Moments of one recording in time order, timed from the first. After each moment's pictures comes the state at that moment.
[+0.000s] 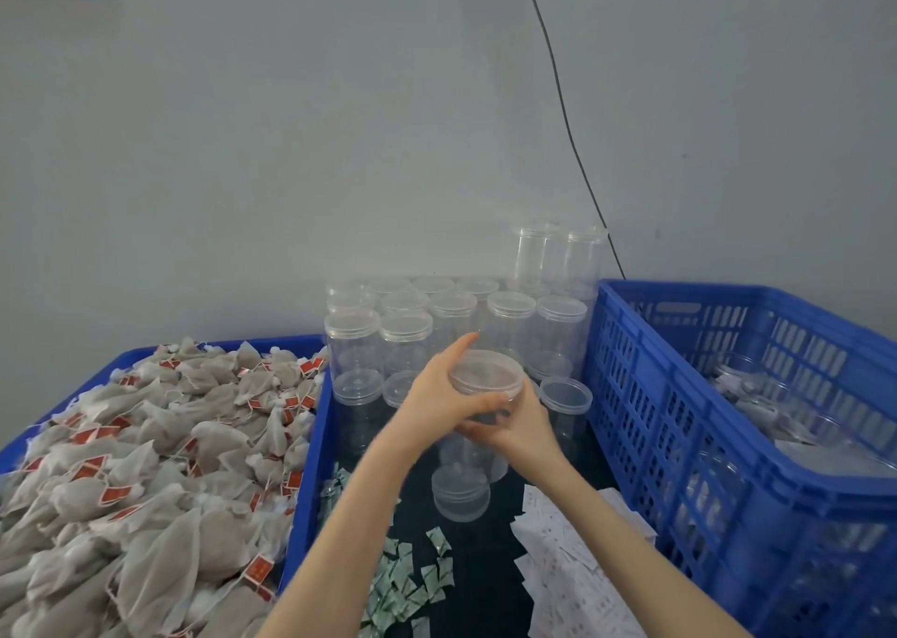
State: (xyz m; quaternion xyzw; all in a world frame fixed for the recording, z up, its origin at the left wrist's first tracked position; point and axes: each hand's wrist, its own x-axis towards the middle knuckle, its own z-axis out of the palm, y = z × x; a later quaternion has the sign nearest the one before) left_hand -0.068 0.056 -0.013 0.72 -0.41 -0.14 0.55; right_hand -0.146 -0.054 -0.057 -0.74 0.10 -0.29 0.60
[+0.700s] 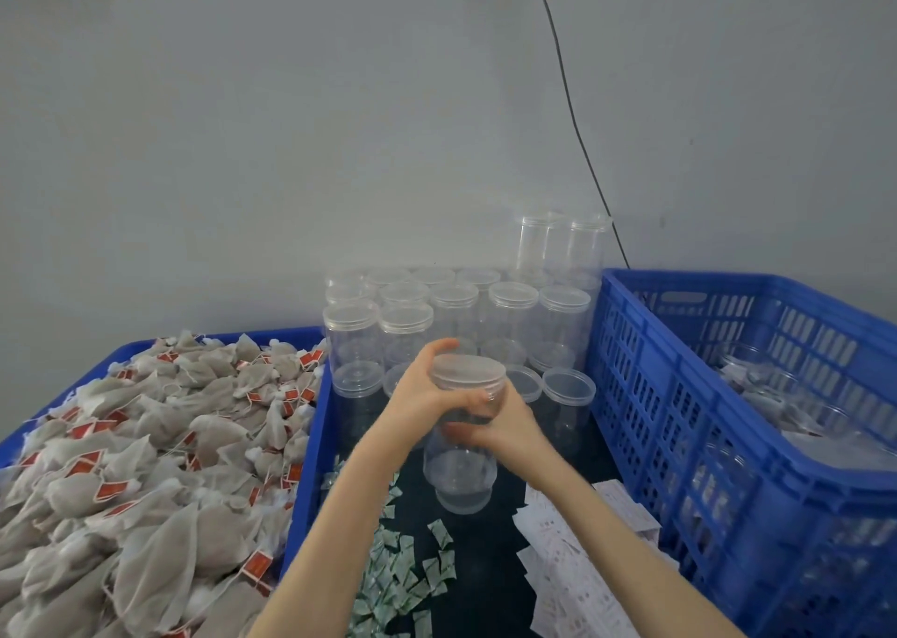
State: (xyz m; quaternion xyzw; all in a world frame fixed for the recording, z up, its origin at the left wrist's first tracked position) left_hand -0.055 0.064 -0.026 0.67 -0.36 -0.18 0.63; right_hand -0.140 -0.045 -0.060 -0.75 0.09 -0.22 0.61
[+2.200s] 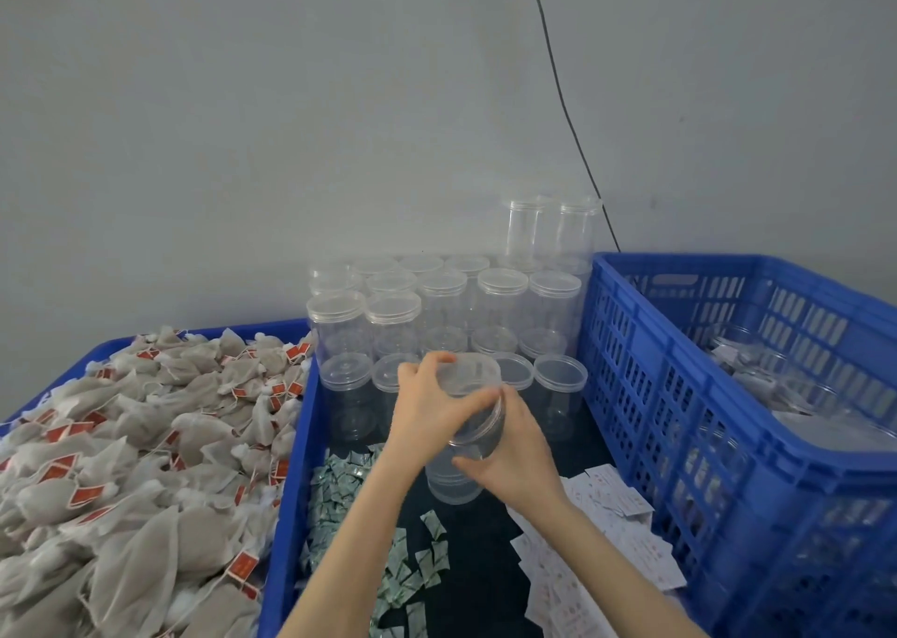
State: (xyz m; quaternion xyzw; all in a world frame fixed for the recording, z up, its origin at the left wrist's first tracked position) left_hand -0.067 0.048 -0.050 0.78 -0.34 -0.06 0.52; right_hand -0.162 -0.050 -0.103 -0.85 0.19 -0.27 0.42
